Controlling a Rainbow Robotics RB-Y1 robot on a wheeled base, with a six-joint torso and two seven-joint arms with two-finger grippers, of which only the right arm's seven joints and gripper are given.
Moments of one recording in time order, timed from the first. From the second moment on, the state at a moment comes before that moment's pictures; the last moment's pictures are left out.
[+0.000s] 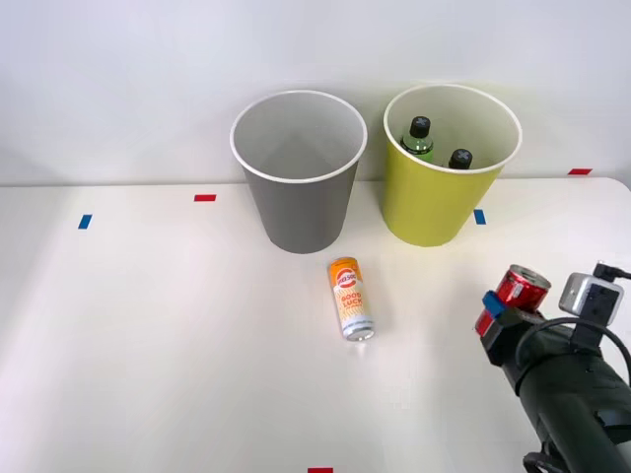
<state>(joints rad) 0.37 -0.60 0.44 -2.47 0.49 0.94 0.36</state>
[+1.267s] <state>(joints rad) 0.18 -0.59 0.27 -2.24 0.64 0.19 0.34</state>
